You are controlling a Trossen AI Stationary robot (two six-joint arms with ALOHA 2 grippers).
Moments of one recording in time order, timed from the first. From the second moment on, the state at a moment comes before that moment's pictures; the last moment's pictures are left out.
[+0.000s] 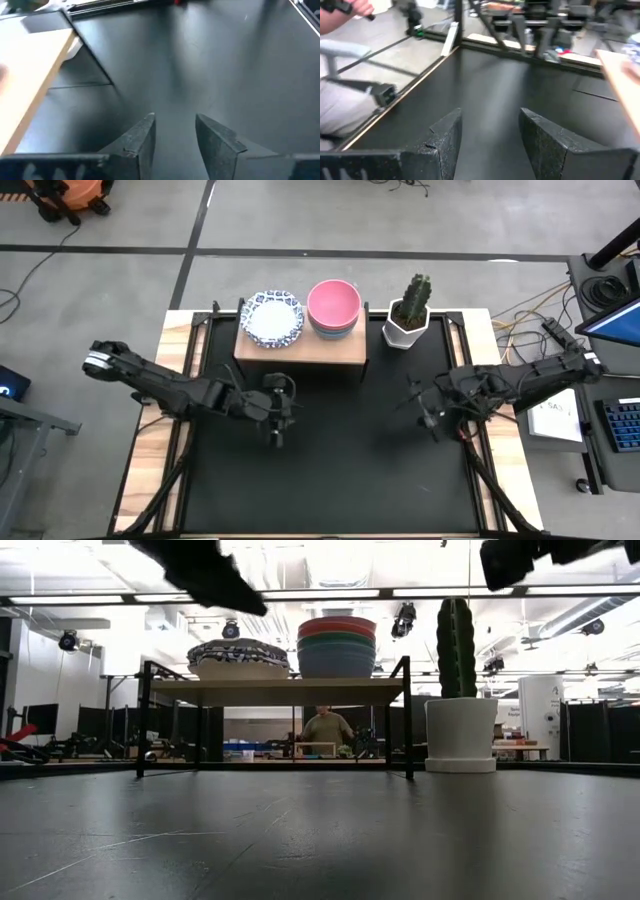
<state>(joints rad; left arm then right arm) -0.27 1.29 0.88 -0.20 -0.33 -0.04 0.19 0.73 0.56 -0.09 -0.16 -0.12</state>
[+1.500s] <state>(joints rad) -0.20 0.20 0.01 0.14 -0.33 -0.21 0.08 0.02 0.18 -0.05 -0.16 -0.05</state>
